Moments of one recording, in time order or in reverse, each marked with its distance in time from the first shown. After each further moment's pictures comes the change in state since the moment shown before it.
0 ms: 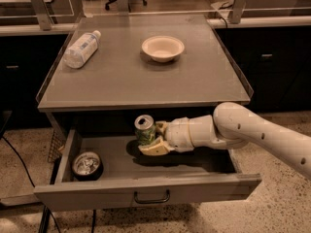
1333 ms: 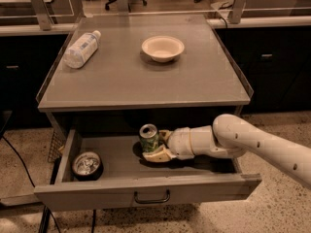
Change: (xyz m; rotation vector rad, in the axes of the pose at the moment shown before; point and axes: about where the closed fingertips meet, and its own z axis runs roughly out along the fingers) arm 0.054 -0.009 0.012 0.016 0.008 0.034
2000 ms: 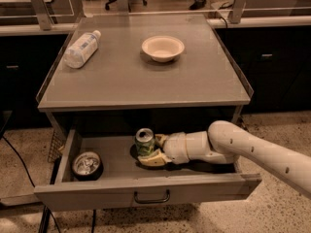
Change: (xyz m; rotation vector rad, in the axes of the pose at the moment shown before) arm 0.007 0.008 0.021 -0.027 -0.062 0.002
